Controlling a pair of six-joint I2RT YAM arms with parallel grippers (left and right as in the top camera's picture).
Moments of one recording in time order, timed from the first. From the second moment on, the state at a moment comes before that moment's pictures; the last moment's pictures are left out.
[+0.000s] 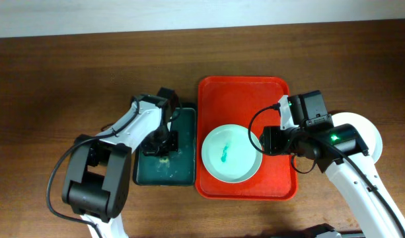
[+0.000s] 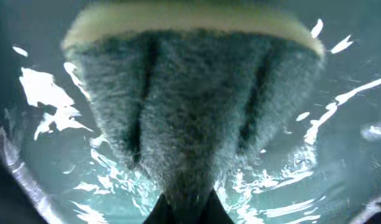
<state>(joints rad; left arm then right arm) -0.35 1.97 1.30 -1.10 0.04 -0.33 0.23 1.21 1.06 -0.99 -0.18 0.25</state>
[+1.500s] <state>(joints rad) -0.34 1.73 1.53 -1.20 -0.03 -0.34 0.22 1.56 1.06 -0.94 -0.18 0.34</state>
